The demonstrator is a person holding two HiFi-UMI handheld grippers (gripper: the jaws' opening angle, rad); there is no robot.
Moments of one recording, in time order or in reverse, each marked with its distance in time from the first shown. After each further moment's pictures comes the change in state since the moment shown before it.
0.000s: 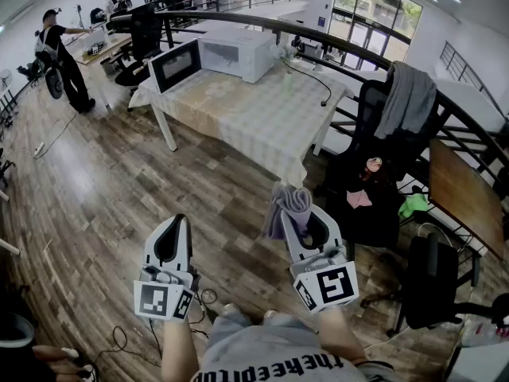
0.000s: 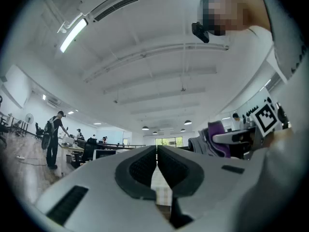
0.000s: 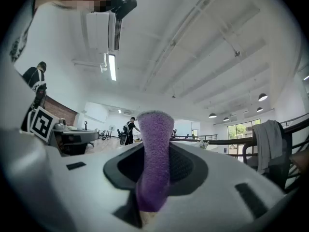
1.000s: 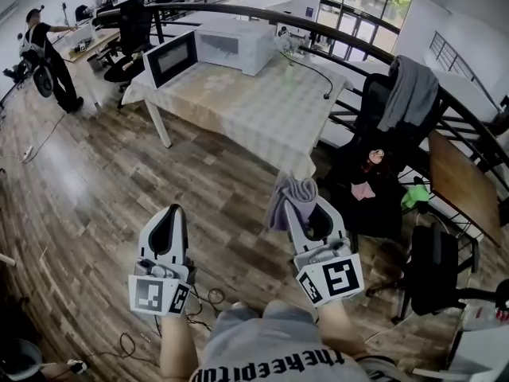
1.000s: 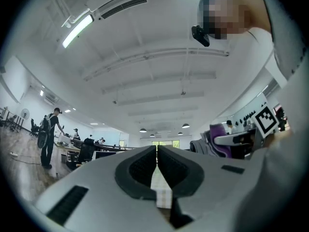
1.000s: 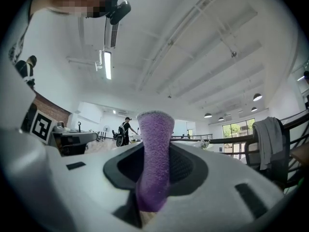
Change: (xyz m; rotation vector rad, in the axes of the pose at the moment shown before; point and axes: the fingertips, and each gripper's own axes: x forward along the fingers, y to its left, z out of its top) left arm 0.013 0.088 -0.008 -0.024 -0.036 -0.044; right arm 0.062 0.043 -0.008 0.019 -0.009 -0.063
